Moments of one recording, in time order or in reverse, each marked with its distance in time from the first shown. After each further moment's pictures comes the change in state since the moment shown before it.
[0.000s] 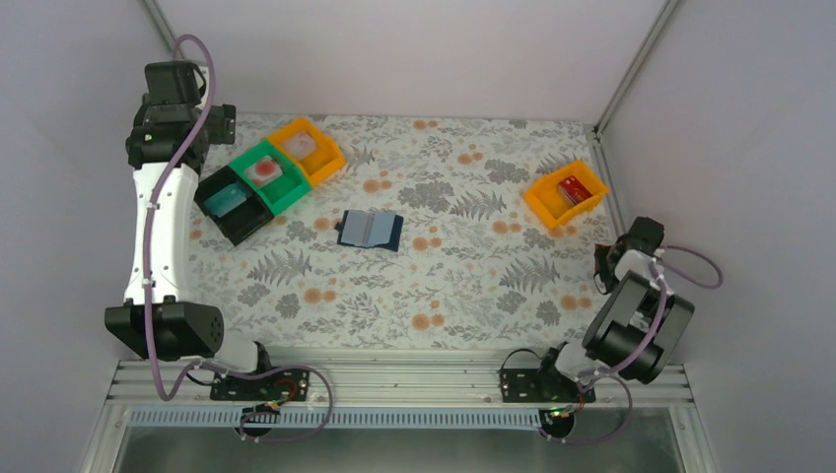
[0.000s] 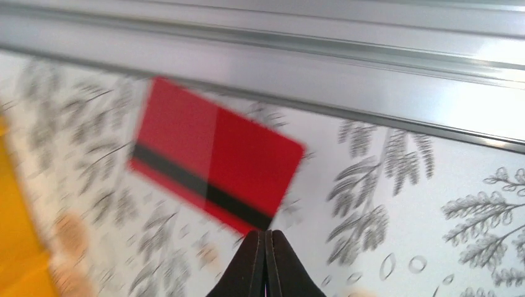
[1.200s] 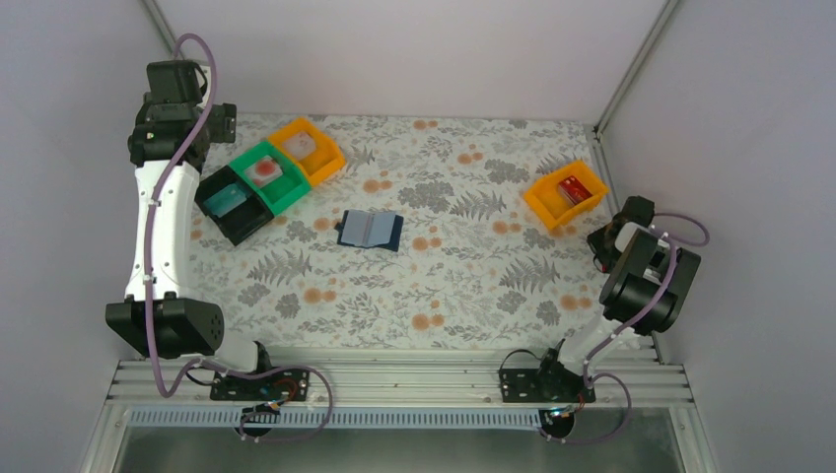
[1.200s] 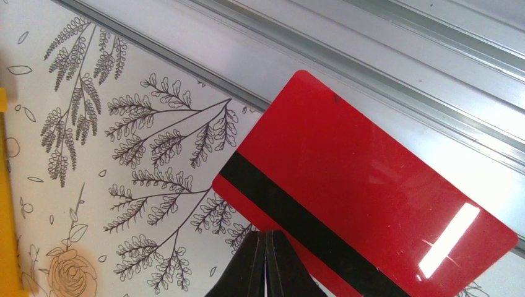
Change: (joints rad) left arm 0.000 0.018 0.000 0.014 0.002 0.002; right arm 0.096 0.261 0.208 0.040 0.015 -0.261
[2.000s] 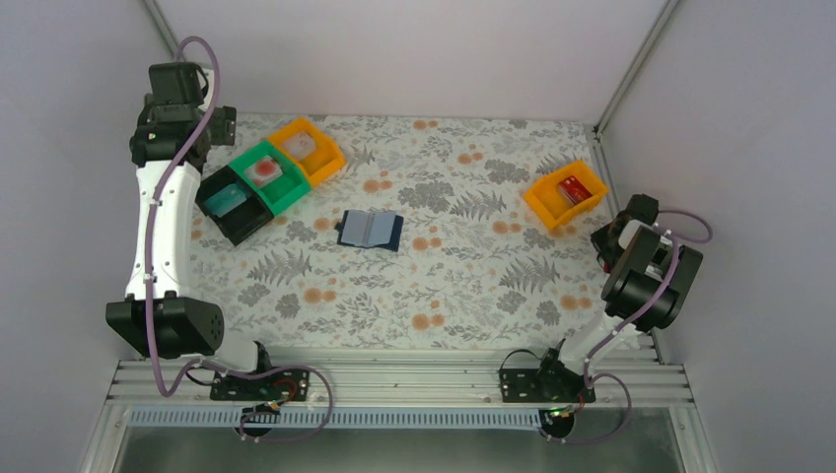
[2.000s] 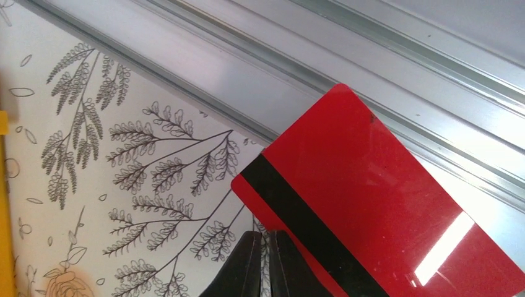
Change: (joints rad) left arm 0.000 0.000 -0.014 0.005 -0.022 0.022; right arm -0.019 0.028 0.037 0.000 -0.008 -0.038
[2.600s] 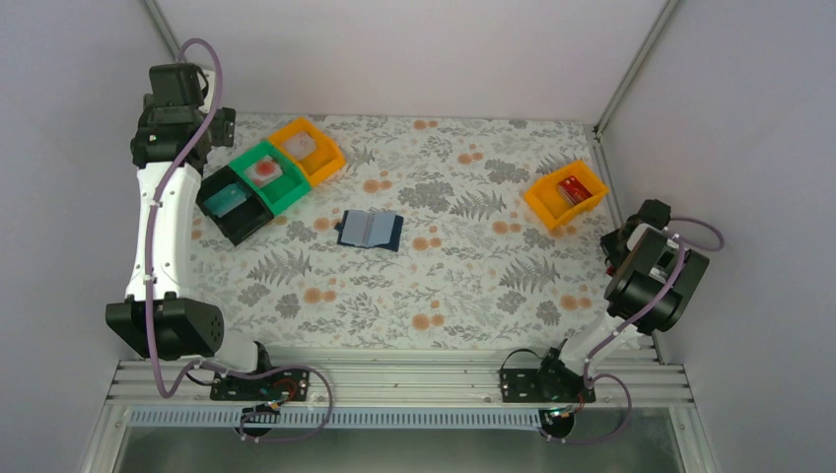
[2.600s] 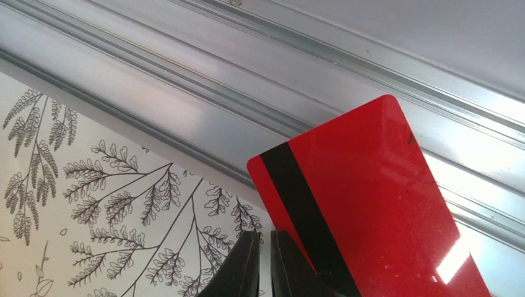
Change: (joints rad) left arm 0.000 -0.008 -0.022 0.019 -0.019 0.024; right arm -0.066 0.000 0.006 -0.017 -0.002 0.016
